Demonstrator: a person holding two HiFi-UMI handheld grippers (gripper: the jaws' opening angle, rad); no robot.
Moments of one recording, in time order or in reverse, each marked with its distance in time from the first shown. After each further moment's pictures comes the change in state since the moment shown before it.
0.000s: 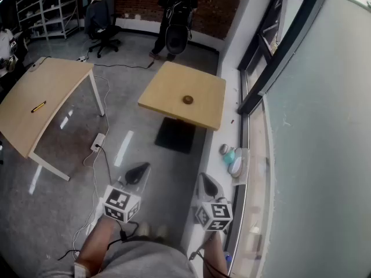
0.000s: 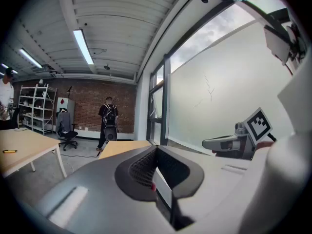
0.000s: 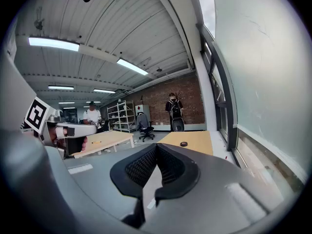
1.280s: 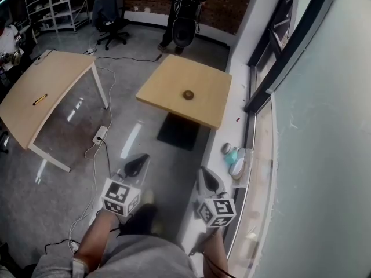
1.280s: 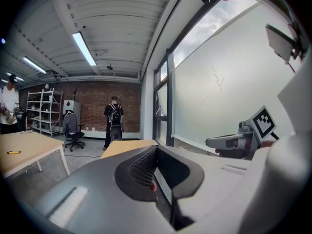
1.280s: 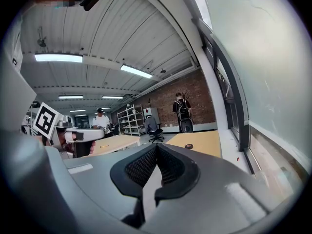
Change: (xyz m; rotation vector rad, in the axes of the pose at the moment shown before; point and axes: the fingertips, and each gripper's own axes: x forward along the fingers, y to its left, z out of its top) left arm 0.072 -0.022 -0.004 0.018 0.018 0.094; right arm 0.031 -0.065 0.009 0.046 -0.039 0.152
